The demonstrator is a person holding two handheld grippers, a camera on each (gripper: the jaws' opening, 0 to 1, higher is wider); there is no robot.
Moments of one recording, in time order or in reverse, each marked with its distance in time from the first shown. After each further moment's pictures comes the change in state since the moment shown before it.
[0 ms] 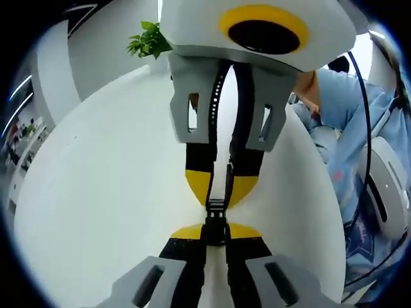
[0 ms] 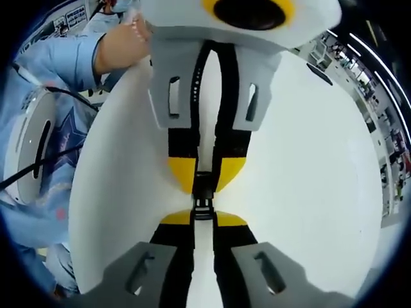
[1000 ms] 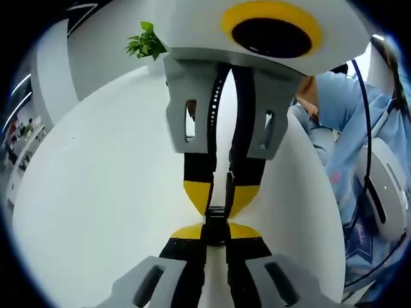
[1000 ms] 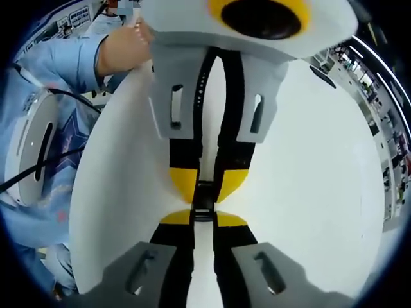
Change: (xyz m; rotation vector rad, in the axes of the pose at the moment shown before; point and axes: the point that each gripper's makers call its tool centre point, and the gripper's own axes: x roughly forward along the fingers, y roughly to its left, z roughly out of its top) left arm 0.004 -0.003 0.004 -0.002 -0.010 -0.025; right arm -0.002 -0.004 0.006 -0.012 -0.011 0.020
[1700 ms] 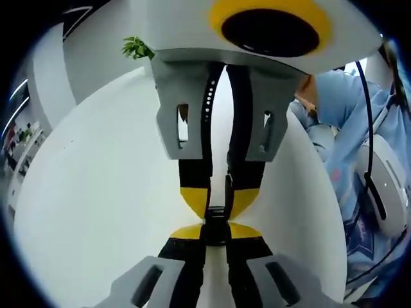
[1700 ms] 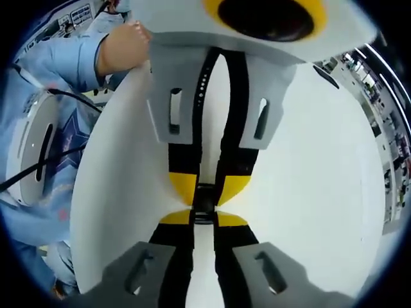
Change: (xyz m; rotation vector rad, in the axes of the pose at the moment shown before) left arm 0.001 0.001 0.000 0.031 0.010 0.002; right arm 0.007 0.009 0.004 -0.012 0.022 0.018
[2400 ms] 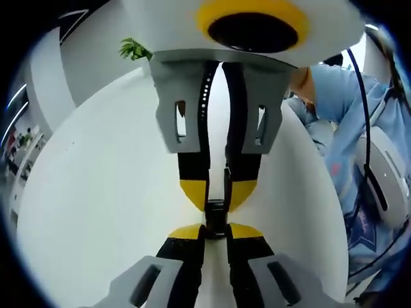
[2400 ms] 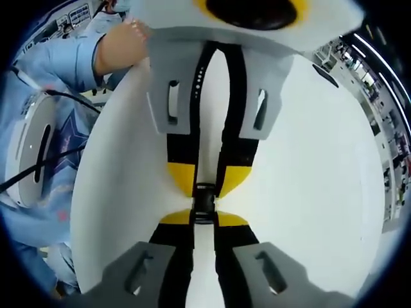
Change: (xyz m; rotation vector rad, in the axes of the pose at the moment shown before) left arm -0.004 0.005 -0.006 0.021 0.019 0.011; right arm 0.001 -0.001 -0.001 0.003 0.001 -0.010
